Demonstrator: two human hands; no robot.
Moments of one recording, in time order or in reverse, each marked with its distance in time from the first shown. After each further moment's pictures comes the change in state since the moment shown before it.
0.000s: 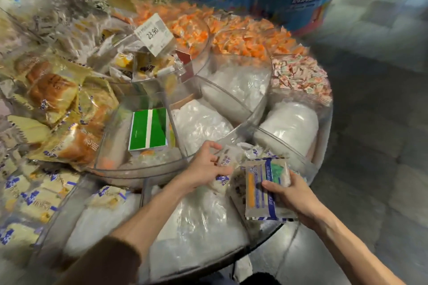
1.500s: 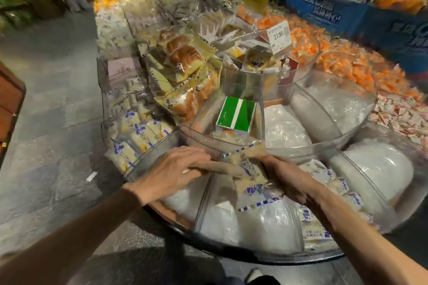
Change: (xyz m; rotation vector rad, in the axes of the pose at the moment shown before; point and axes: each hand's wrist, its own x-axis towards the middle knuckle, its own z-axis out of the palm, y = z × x) left_hand -0.201 -0.104 -0.146 0.776 0.486 0.542; right_hand -0.010 -0.053 0.182 -0.275 -0.488 0.043
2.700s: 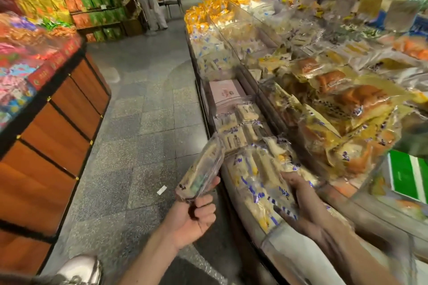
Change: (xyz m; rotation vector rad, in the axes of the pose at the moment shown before) left_hand -0.184 -0.291 -0.152 -2.231 0.238 -0.598; right_hand 0.143 -0.052 0.403 0.420 -0.199 0.101
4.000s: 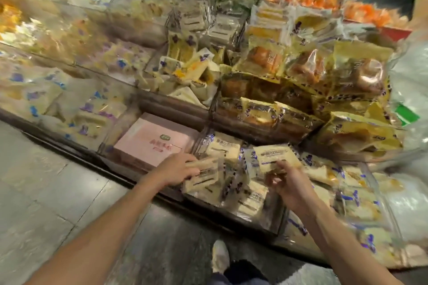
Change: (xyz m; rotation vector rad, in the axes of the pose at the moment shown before) left_hand 0.475 0.370 -0.039 2.282 -0.680 -0.280; right_hand 0.317 -0.069 0.113 0.555 1.086 -0.435
